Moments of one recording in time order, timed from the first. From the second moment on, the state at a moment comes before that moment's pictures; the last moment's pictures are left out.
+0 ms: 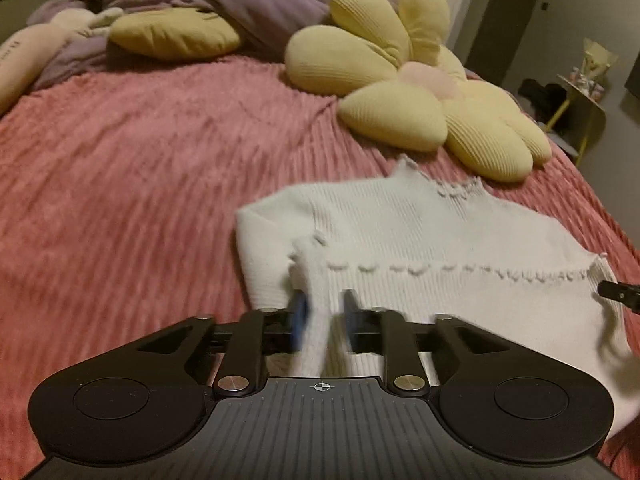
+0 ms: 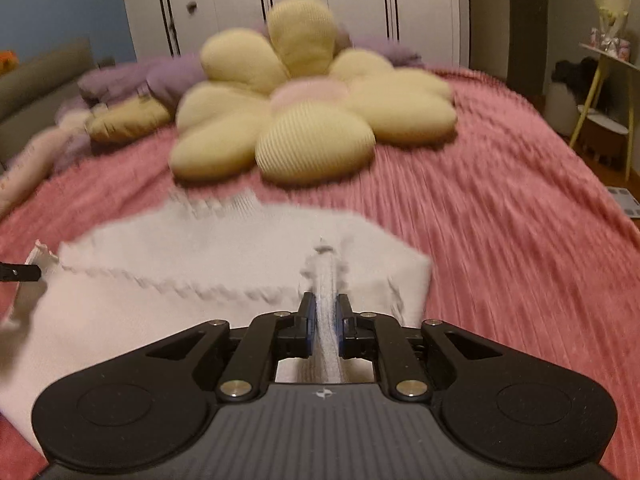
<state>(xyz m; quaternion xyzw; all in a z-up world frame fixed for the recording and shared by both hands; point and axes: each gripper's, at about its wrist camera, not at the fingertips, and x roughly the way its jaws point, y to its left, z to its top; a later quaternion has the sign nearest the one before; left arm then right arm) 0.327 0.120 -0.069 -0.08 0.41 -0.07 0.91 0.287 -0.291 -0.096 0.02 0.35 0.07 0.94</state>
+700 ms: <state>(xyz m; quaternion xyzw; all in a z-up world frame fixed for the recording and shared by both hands) 0.369 0.120 -0.018 -0.06 0.32 -0.03 0.95 0.324 -0.263 -0.057 -0.08 0.24 0.02 0.97</state>
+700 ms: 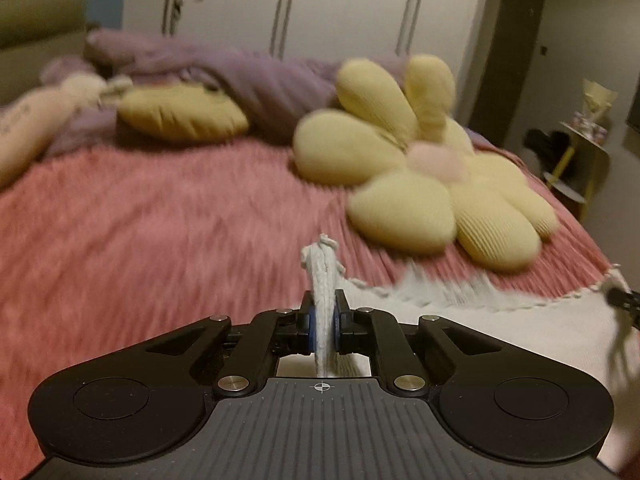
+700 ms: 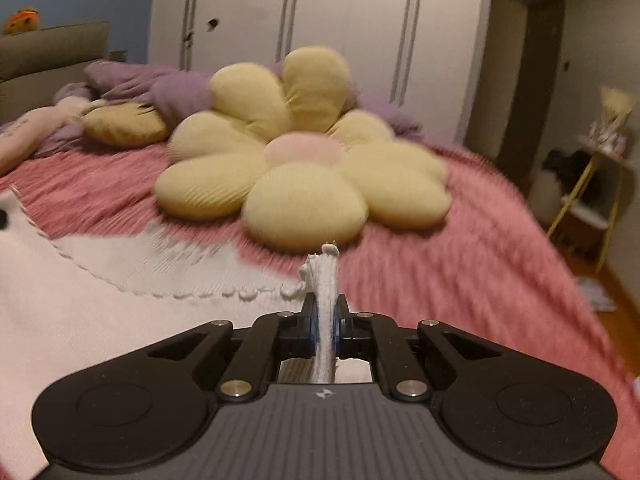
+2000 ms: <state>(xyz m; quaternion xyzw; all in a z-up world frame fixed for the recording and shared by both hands) 0.325 0.056 -0.101 -0.02 0.35 0.00 0.94 0.258 -0.187 -0.133 -0.07 0.28 0.11 0.95</state>
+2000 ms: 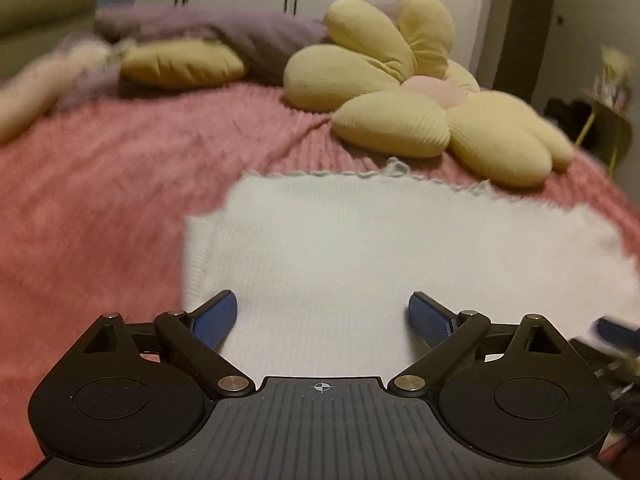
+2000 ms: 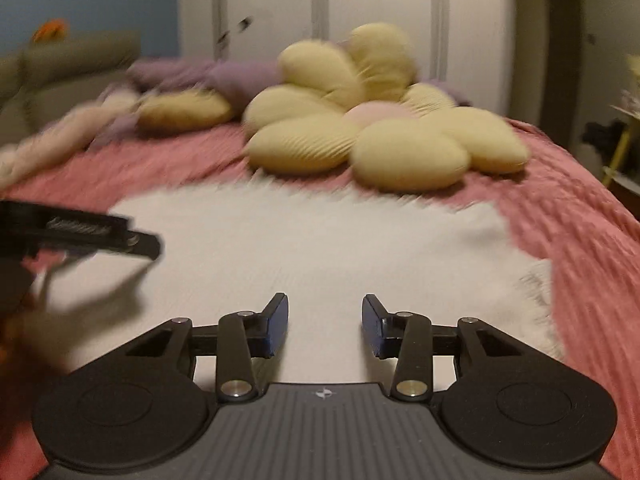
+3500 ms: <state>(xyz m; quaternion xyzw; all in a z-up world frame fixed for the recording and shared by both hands) 0.323 0.190 -0.114 -0.37 0.43 -0.10 0.82 0.180 -0.209 -0.109 0.04 0.29 0.11 0.95</state>
